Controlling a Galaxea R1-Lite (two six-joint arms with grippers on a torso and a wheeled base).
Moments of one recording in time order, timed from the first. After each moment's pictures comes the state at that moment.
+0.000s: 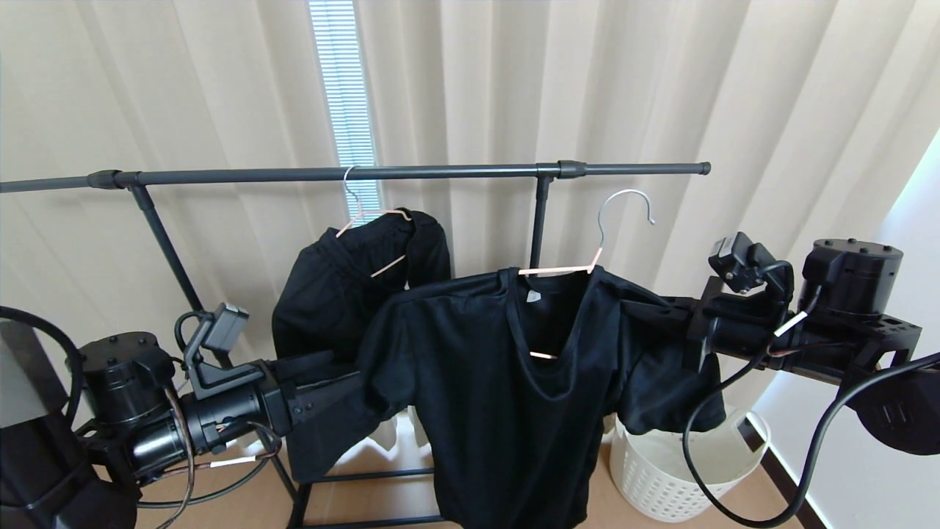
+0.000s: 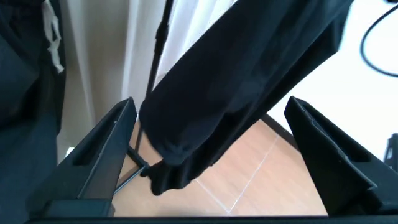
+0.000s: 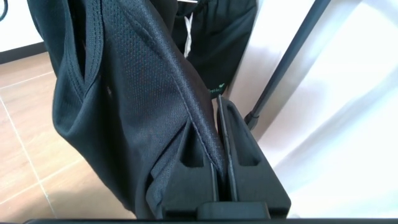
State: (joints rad) left arm -0.07 1.98 -0.27 -1.57 -0.81 -0.25; right arm 0.15 1.82 -0.67 -0.90 0.68 -0.26
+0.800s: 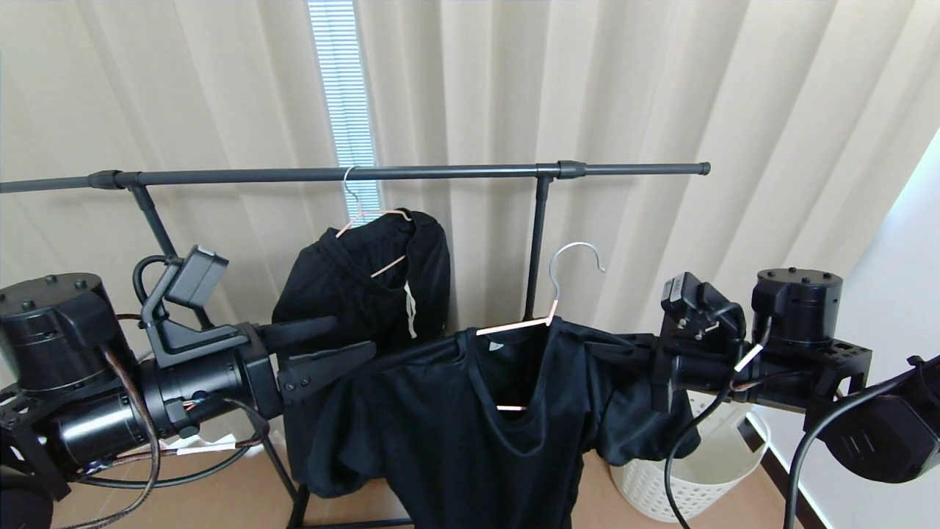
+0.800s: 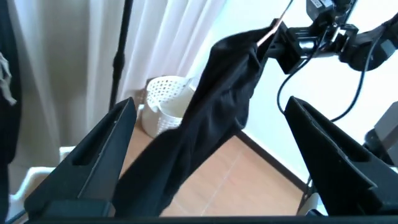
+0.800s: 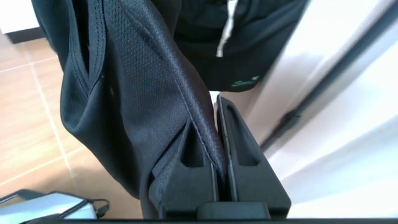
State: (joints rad) left arm -0.23 1.57 -0.41 -1.02 -0.66 -0.18; right arm 0.28 1.86 -0.62 -0.89 0.68 -0.33
